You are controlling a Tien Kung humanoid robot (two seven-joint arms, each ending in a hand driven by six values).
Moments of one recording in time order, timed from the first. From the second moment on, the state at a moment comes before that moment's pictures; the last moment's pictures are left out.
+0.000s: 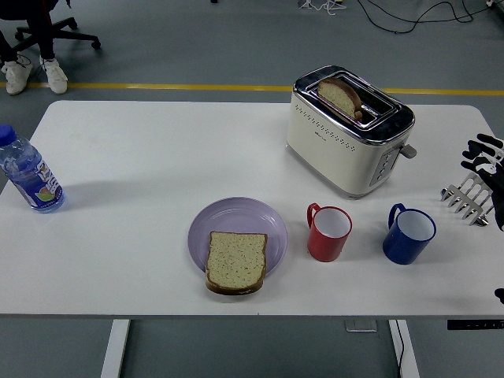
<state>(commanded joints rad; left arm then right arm) -0.12 0.01 -0.36 -0.18 0.47 0.09 0.06 0.02 -0.23 1.56 1.60 -0.82 -0.27 -0.03</state>
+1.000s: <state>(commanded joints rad) -0.11 0.02 -0.33 -0.18 0.46 0.09 0.06 0.01 -0.19 1.64 1.44 -0.19 -0.27 -0.10</state>
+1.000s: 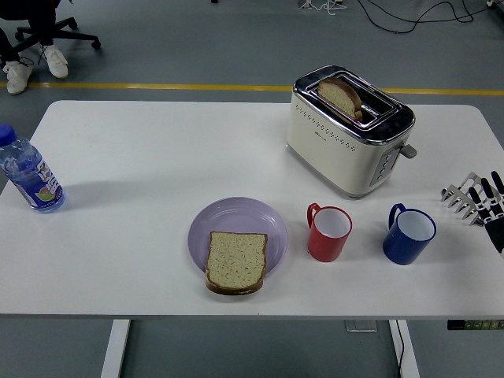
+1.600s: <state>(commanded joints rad) -0.11 0.01 -0.35 -0.18 0.47 0.09 0.06 0.02 -0.18 1.65 1.38 -0.13 -0.21 -0.10</state>
